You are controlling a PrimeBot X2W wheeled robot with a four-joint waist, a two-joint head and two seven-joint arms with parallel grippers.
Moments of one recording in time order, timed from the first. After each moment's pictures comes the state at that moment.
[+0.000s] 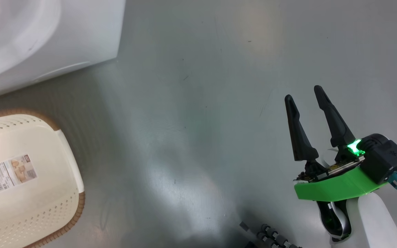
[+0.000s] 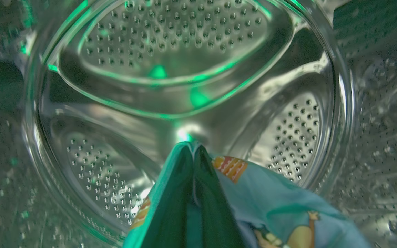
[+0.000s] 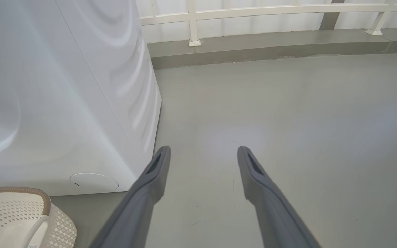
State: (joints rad) left arm -1.46 0.56 -0.03 0.69 -0.32 -0.03 -0.23; right arm -0.27 -0.05 0.10 -0.07 0.26 0.13 -0.25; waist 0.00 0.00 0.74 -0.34
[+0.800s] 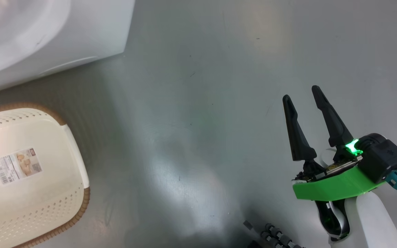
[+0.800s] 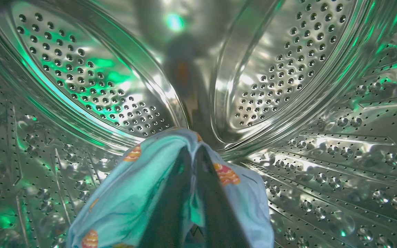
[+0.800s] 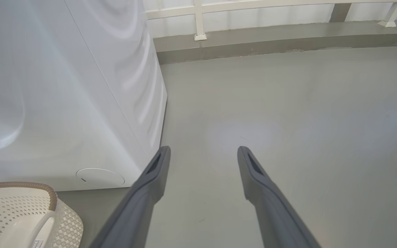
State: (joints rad) left arm -1.44 0.53 -0.07 0.81 -0.35 -0.07 0.03; right arm -0.27 -0.05 0.11 -0.06 0.26 0.13 -0.25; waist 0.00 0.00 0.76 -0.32
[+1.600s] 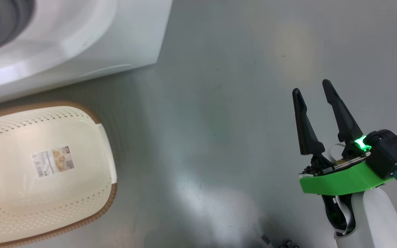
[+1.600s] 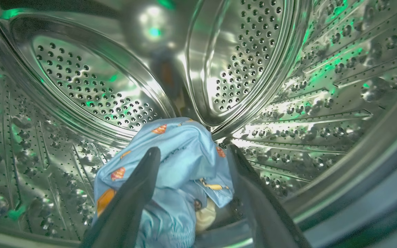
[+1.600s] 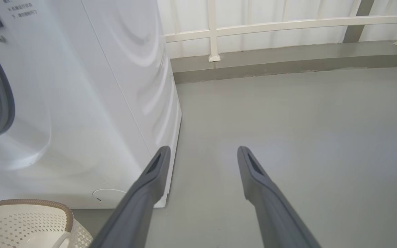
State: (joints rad) left arm -0.99 0.45 -0.11 0.44 -0.35 0.05 -0.09; right arm -0.29 -0.05 0.07 -0.06 0.24 0.13 -0.25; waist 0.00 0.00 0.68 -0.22
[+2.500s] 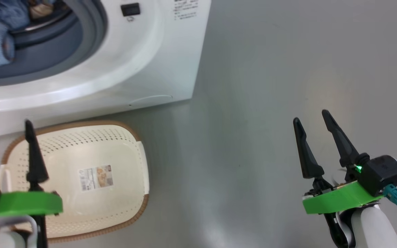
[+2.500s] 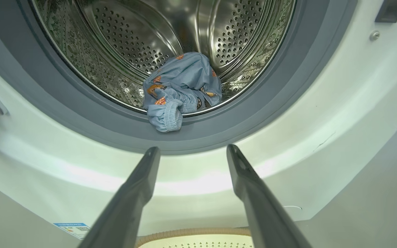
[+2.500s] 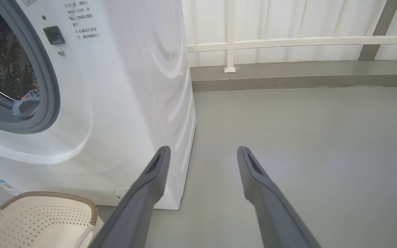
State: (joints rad) left arm -0.19 0.33 -0.12 -0.09 -0.37 0.27 -0.12; right arm -0.20 -0.06 0.04 -0.01 0.16 0.13 -0.25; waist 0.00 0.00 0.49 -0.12
